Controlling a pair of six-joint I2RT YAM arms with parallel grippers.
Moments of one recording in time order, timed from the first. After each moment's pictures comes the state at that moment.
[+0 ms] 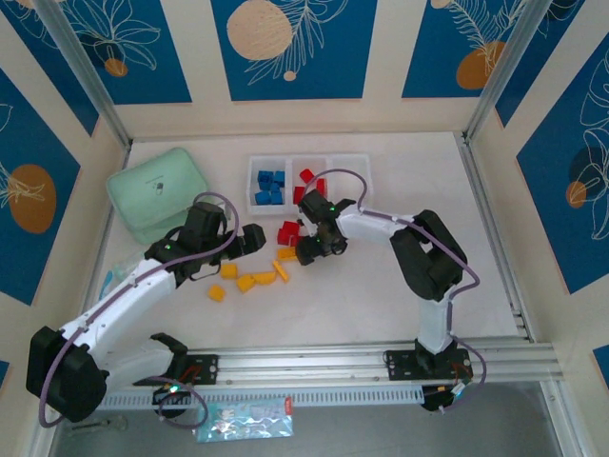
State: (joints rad) left arm -0.49 1.09 0.80 -0.52 0.12 -0.72; right arm 0.69 1.93 1.28 -0.68 -0.07 0.19
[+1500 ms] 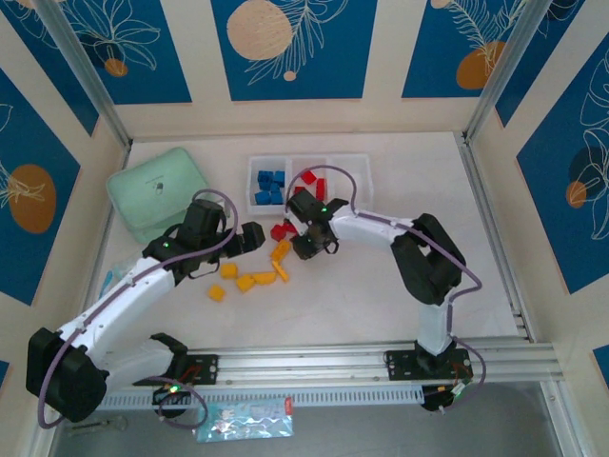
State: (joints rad) left arm -0.49 1.09 0.84 -0.56 0.11 -0.71; right arm 0.74 1.88 1.33 -0.68 -0.01 0.10
